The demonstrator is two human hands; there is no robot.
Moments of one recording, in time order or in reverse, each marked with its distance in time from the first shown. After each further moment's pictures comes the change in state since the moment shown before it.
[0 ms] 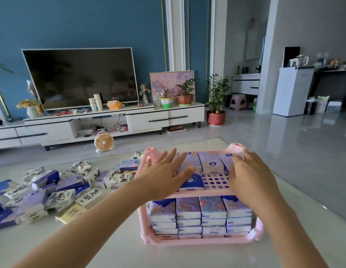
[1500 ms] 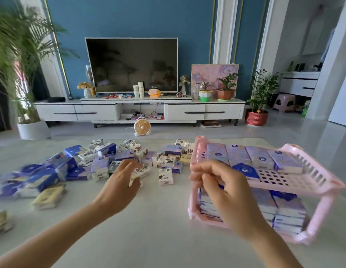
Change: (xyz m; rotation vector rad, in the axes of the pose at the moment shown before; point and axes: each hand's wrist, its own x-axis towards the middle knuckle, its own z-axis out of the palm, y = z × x) left_hand -0.135 -0.149 0.053 -0.307 0.583 -0.244; right_hand -0.073 -0.125 -0.001 1.153 -0.182 -0.444
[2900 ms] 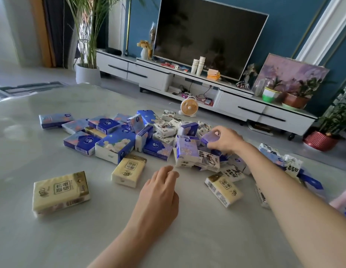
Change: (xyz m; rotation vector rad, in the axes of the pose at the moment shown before) left_hand -0.047 -0.186 0.005 0.087 0.264 -0.155; right_hand 0.257 0.141 0.270 -0.795 -0.466 0.332
